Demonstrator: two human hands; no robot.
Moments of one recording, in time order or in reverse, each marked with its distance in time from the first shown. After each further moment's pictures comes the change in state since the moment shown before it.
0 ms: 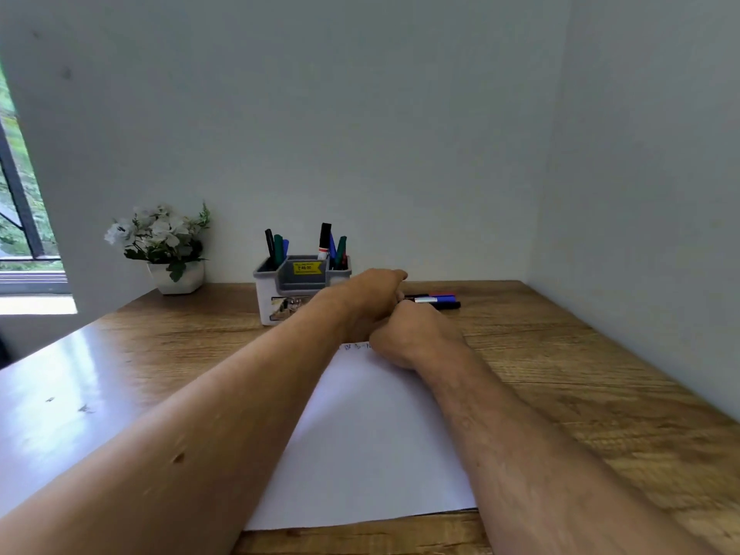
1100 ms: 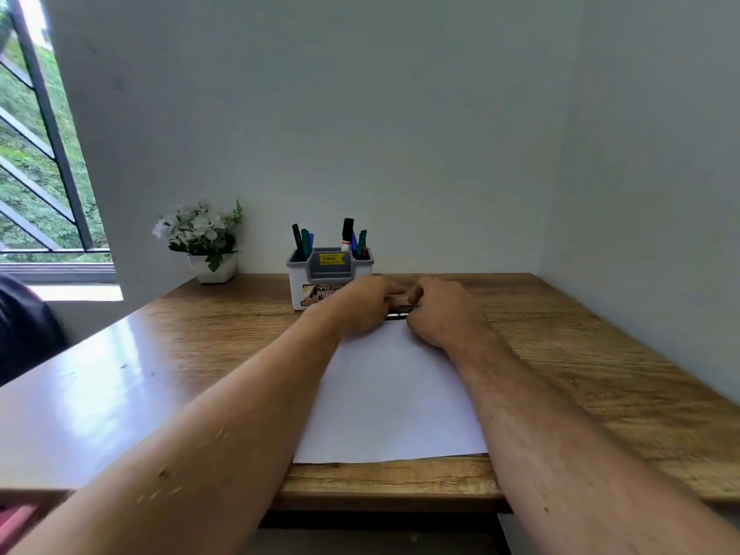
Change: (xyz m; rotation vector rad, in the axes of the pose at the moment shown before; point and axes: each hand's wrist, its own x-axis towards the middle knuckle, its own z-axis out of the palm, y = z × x) left_hand -0.067 -0.017 -0.004 -0.106 0.020 0.009; right_hand -0.009 0.012 -0.009 0.004 0.188 -0.121
